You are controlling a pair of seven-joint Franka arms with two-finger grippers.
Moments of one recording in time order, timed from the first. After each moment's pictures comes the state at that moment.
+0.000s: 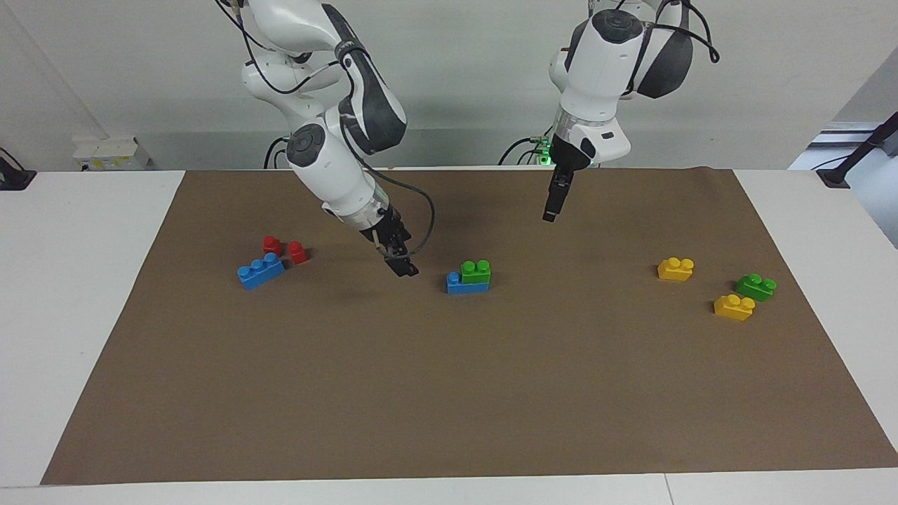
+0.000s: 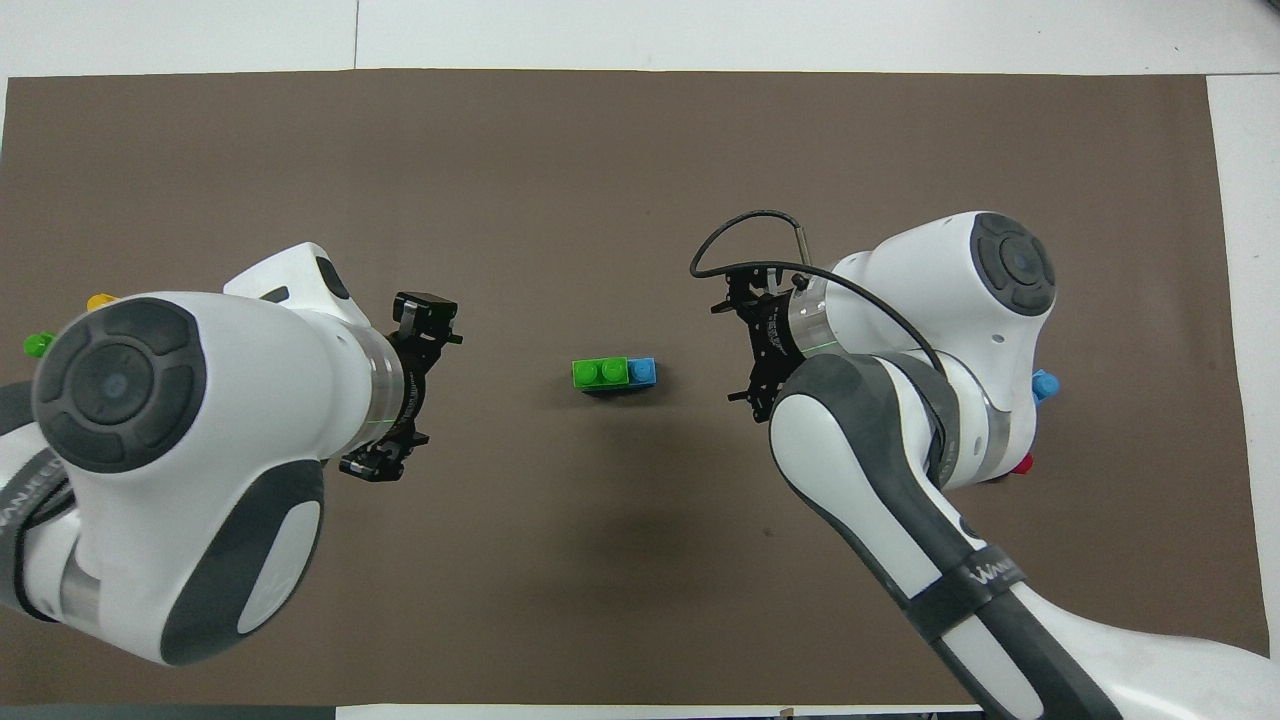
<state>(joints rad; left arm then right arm) -0.49 -0.14 -0.01 -2.01 -0.04 1.98 -1.70 0.38 0.19 0.03 -1.96 0.49 2.22 1.52</state>
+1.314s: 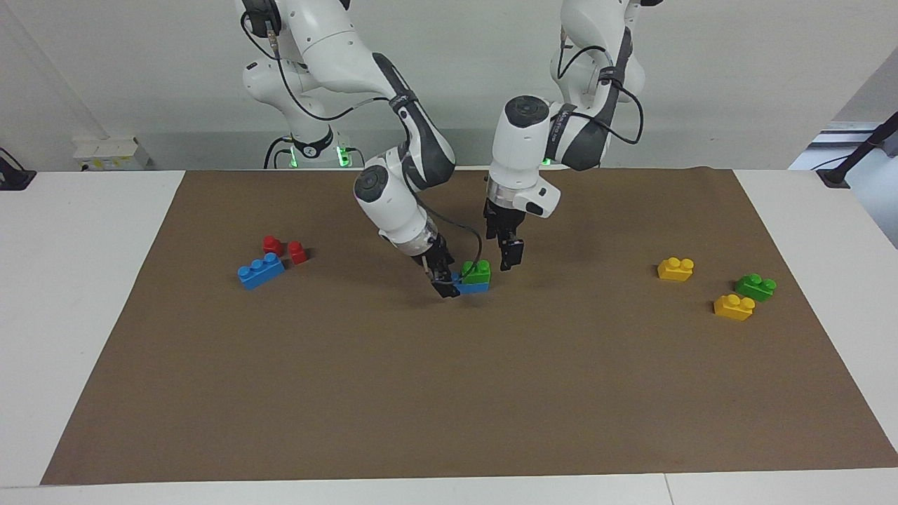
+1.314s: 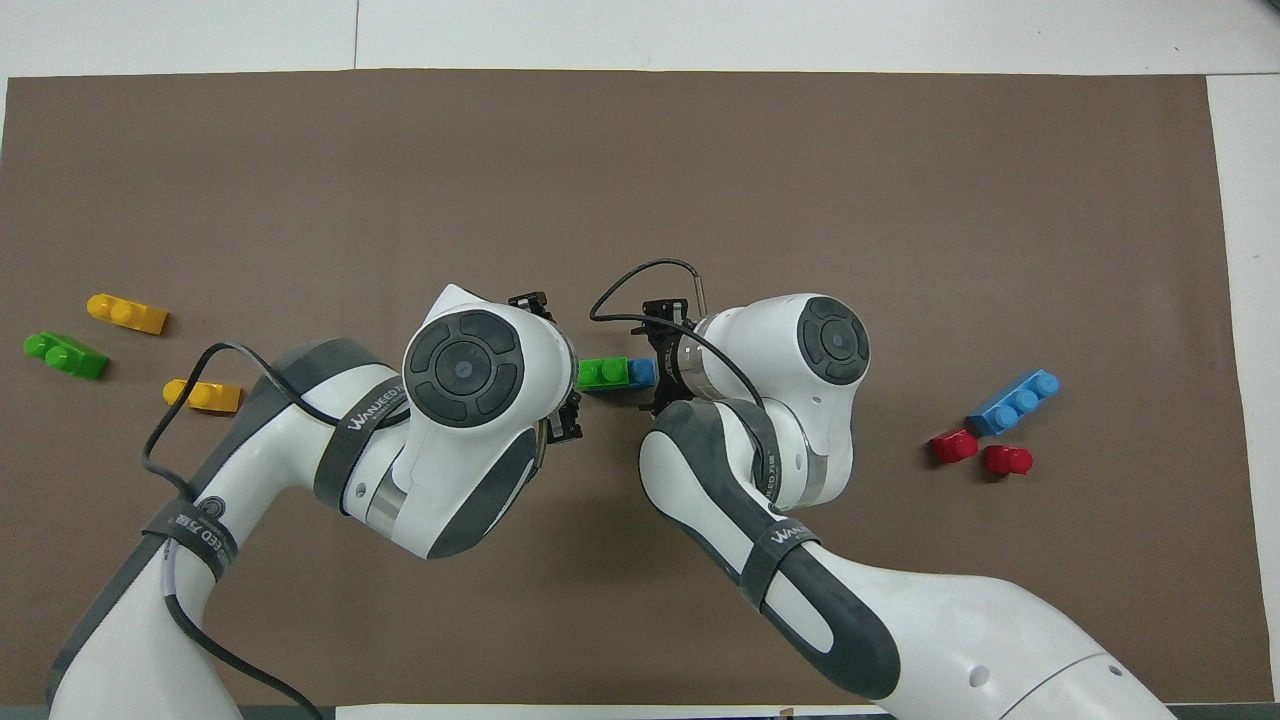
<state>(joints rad) -0.61 0.15 -0.01 -1.98 0.03 2.26 -2.39 0.54 0.39 0.03 -1.97 0.62 2.56 1.54</state>
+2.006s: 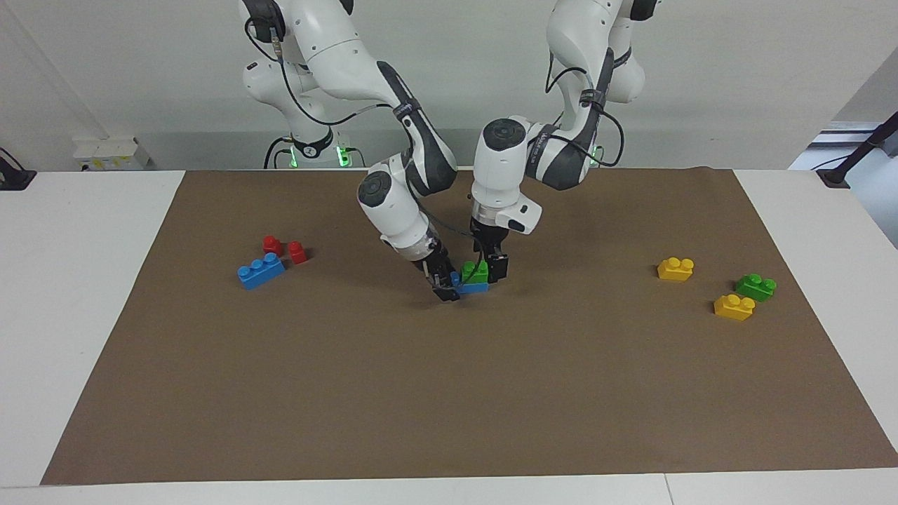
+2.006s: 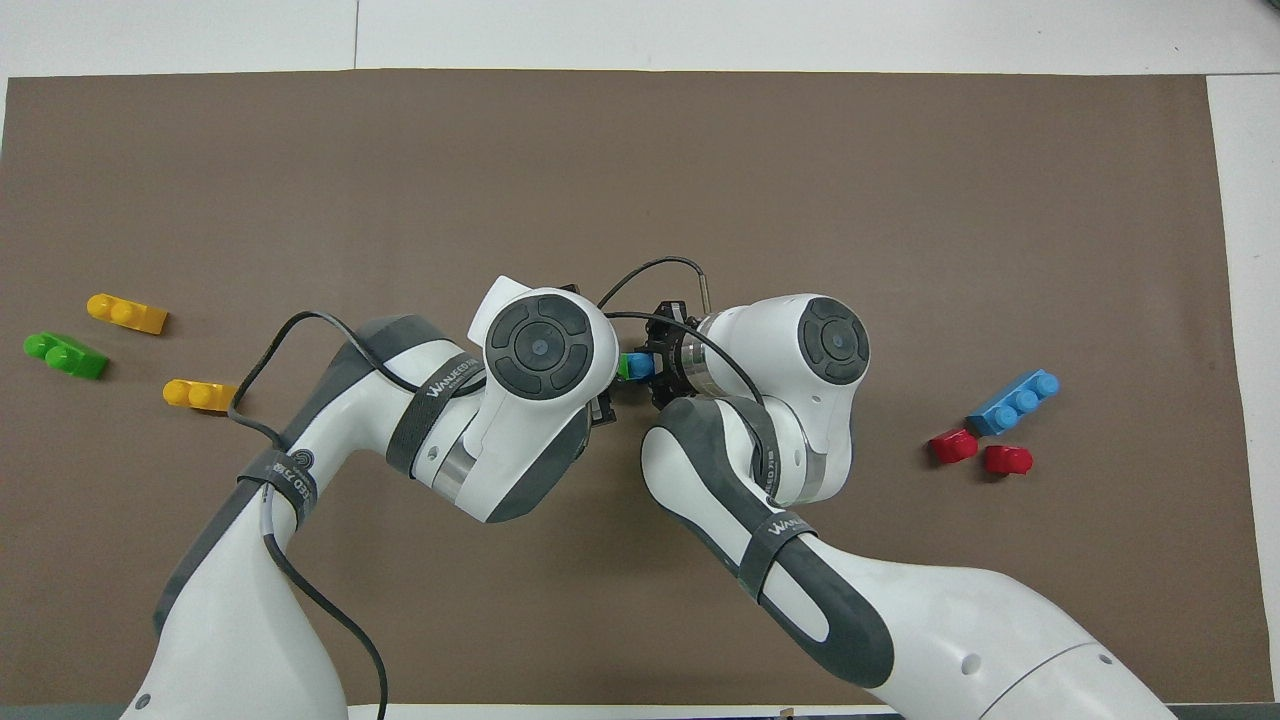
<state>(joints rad) -0.65 0.29 -0.01 -1.89 0.06 2.28 -2.46 0.54 0.40 0.02 -1.97 0.62 2.57 1.54</state>
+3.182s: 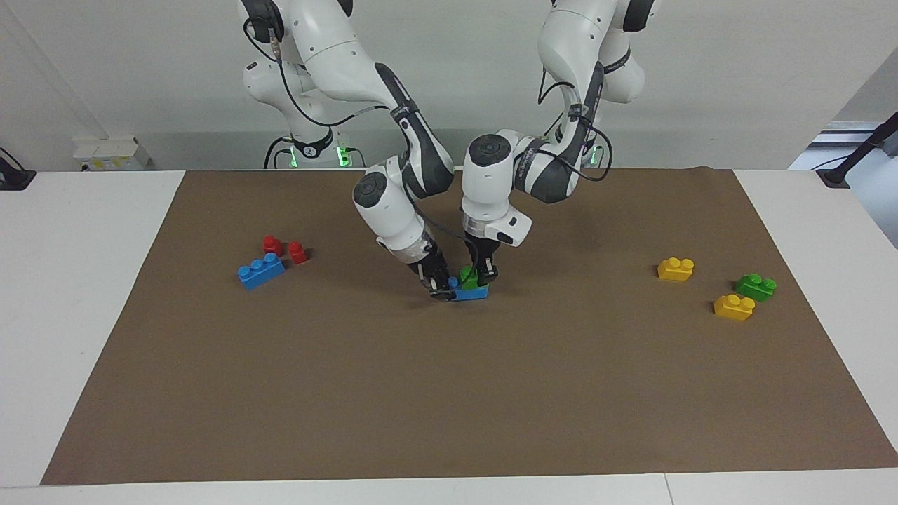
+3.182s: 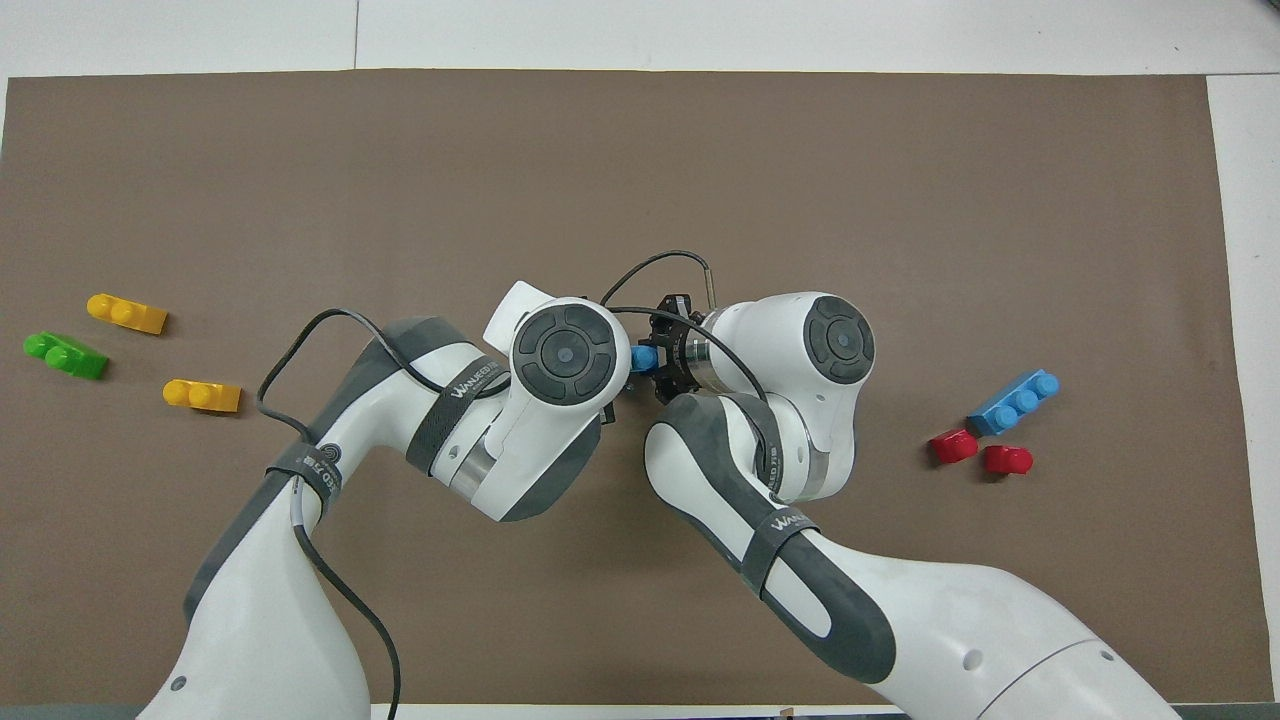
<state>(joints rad) -0.65 0.31 -0.02 -1.89 0.10 2.29 -2.44 0.54 0.40 0.01 -1.96 0.62 2.60 1.54</state>
